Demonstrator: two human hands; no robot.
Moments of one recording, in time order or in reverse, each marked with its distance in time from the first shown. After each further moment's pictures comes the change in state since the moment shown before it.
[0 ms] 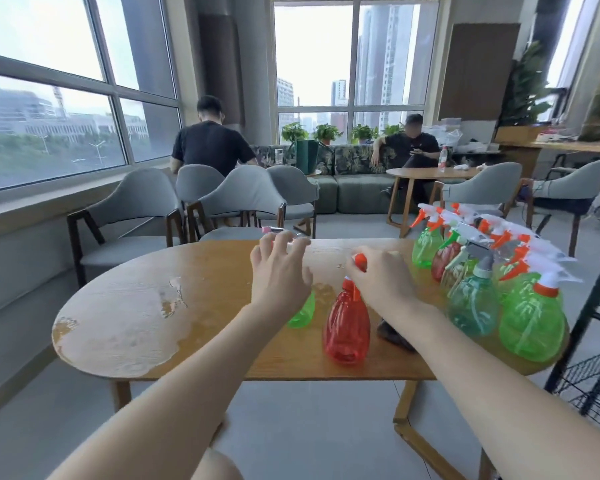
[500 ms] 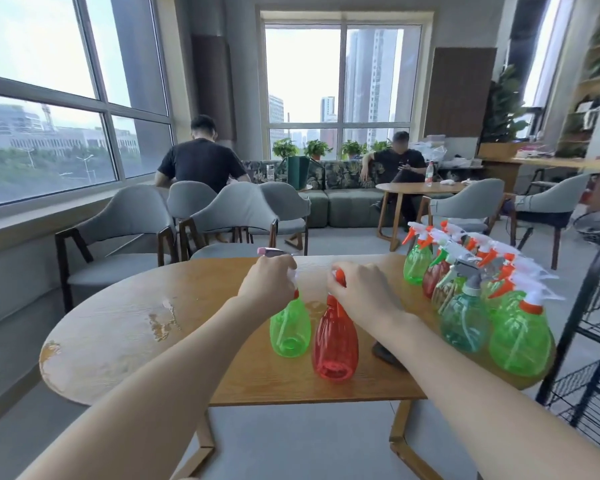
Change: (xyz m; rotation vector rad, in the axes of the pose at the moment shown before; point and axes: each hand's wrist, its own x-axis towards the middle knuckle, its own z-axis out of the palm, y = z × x) left_hand 0.035 -0.010 -0.028 -0.137 -0.281 -0.130; right_hand 0.010 -0.021 -0.003 -0.069 -0.079 -0.060
